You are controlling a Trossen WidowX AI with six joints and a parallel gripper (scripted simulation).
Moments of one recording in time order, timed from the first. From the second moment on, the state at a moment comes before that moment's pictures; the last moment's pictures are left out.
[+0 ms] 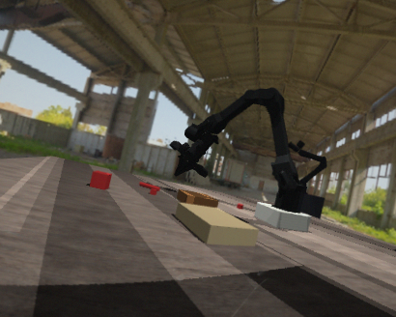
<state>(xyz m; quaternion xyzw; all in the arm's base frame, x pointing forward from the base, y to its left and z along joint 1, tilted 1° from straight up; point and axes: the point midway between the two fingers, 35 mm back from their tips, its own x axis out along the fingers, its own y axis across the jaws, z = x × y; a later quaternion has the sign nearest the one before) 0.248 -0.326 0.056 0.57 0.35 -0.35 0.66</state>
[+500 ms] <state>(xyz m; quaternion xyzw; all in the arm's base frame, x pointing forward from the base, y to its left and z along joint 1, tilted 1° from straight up) 0.275 -0.217 0.054 0.53 0.47 -0.49 0.51</state>
